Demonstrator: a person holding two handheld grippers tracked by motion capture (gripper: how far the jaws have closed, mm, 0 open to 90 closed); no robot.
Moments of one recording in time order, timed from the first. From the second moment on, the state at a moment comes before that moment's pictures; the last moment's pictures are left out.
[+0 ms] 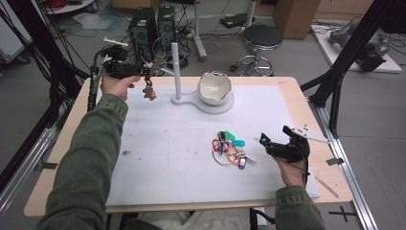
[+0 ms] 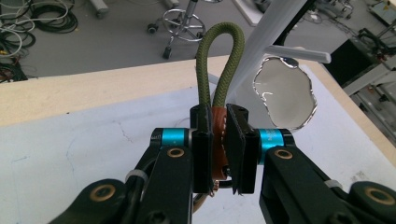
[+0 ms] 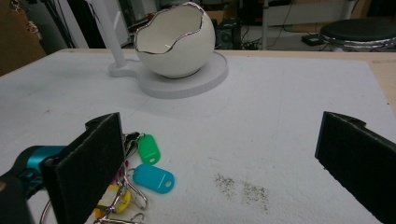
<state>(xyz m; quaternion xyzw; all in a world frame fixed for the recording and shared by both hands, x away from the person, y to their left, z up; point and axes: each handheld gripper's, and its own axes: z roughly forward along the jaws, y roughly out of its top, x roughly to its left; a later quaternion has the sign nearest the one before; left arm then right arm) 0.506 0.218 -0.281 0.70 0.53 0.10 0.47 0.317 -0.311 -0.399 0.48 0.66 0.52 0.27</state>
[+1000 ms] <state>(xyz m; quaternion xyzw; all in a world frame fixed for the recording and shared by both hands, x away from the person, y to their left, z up) 0.519 0.212 -0.308 0.71 0.54 0.07 0.45 0.317 -0.312 -0.399 0.48 0.66 0.52 0.27</state>
